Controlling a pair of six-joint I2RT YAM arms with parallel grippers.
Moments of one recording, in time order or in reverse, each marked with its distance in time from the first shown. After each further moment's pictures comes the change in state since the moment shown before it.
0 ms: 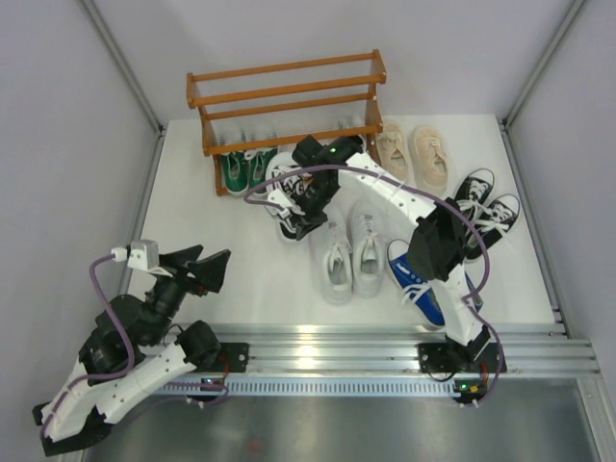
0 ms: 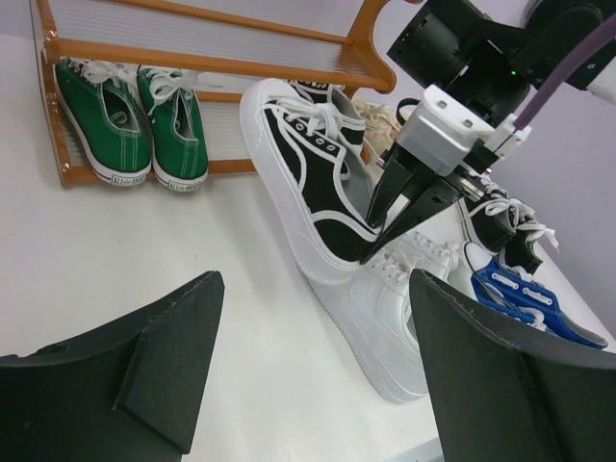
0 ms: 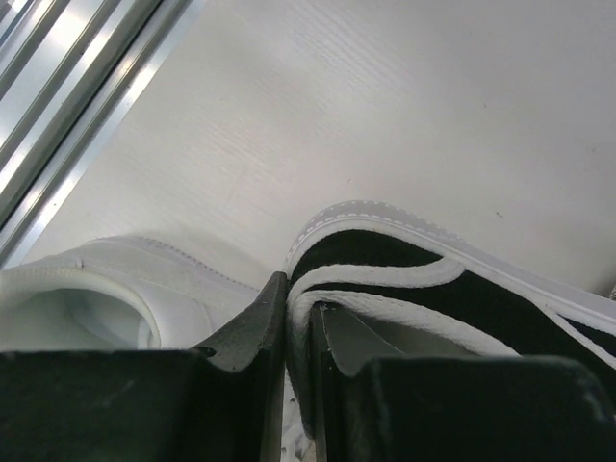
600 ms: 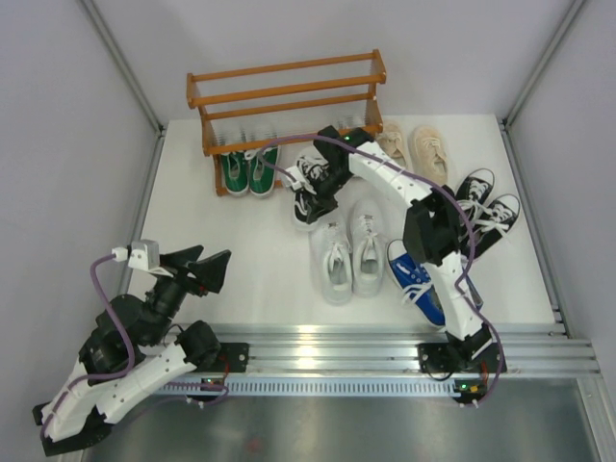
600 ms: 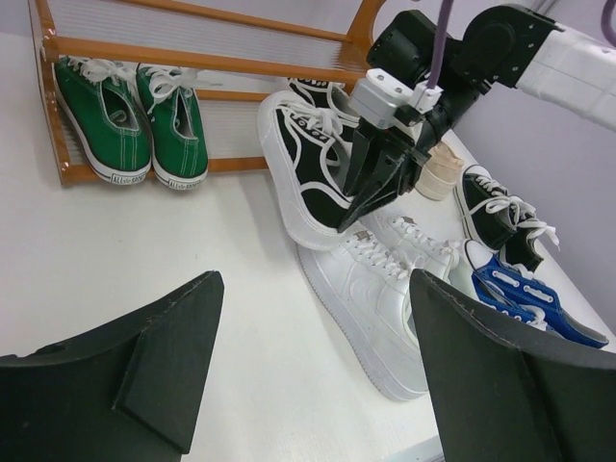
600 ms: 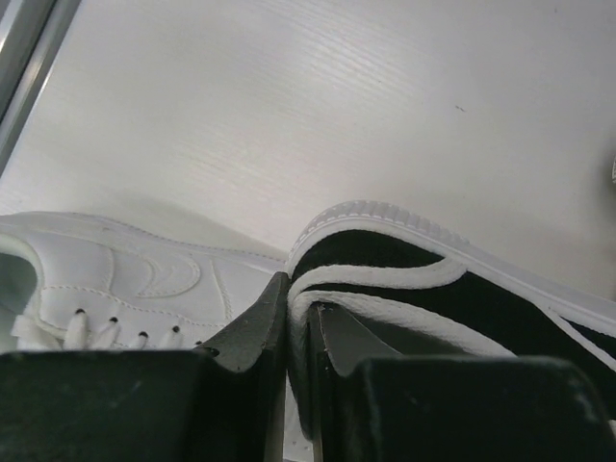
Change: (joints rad) left arm 0.000 0.000 0.000 -0.005 0.003 0.002; right arm -0.147 0.130 0.053 0.038 -0.077 0.067
